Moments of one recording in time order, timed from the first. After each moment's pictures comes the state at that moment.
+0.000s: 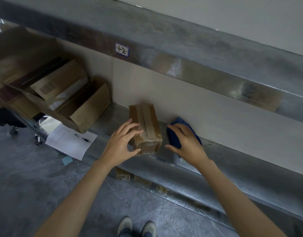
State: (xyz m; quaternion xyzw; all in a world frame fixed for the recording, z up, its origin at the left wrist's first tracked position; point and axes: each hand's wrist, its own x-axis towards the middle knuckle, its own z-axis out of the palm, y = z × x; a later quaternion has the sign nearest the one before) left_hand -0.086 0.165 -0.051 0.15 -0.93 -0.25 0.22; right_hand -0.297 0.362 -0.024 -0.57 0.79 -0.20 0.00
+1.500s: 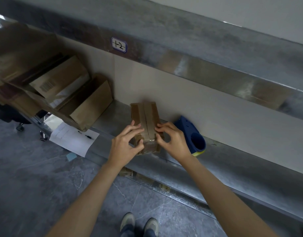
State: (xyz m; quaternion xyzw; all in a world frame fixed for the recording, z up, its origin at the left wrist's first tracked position) left_hand -0.097 0.185 -0.060 0.21 -0.86 -0.32 0.32; right_hand -0.267 0.313 -0.038 -0.54 0.73 -0.42 0.04
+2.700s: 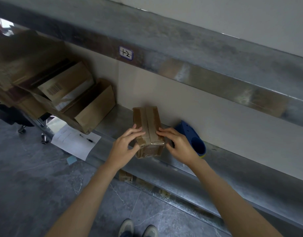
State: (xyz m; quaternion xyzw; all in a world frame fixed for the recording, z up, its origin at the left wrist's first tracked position) left_hand -0.089 0.179 -0.046 0.22 -0.85 -0.41 0.24; right_hand -0.282 0.327 -0.024 -0.61 0.71 -0.34 0.12
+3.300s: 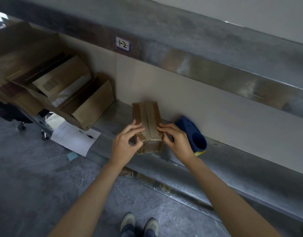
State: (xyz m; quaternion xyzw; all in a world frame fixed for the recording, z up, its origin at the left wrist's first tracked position) left_hand -0.097 0.187 -0.058 0.23 -0.84 -0.36 0.34; right_hand -0.270 0.321 -0.039 -0.54 0.71 -0.44 0.07
